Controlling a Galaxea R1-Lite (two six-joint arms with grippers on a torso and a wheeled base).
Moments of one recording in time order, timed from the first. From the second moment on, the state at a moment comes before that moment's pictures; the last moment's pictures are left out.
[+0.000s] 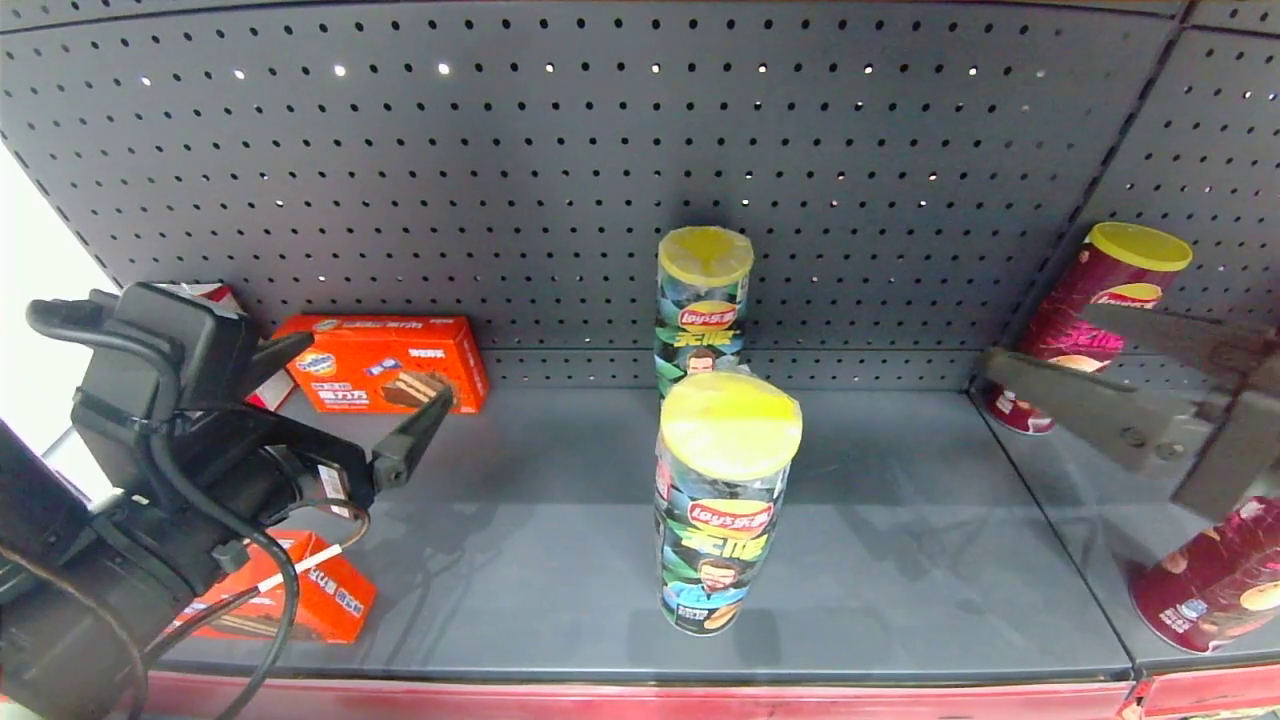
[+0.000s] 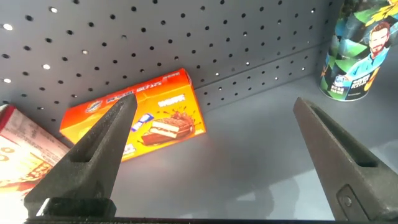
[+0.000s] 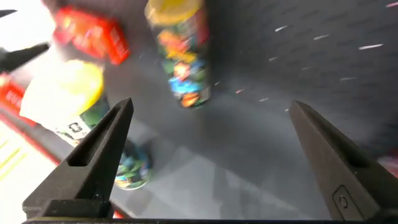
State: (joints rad) left arm -0.39 1.39 -0.38 -1.12 0.14 0.27; right arm 0.70 1.09 -0.71 -0.45 -0.17 -0.04
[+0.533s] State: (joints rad) left arm -0.39 1.37 -0.37 -1.12 0.14 0.27; right arm 0.71 0.63 -0.60 -0.18 -0.21 -0.08
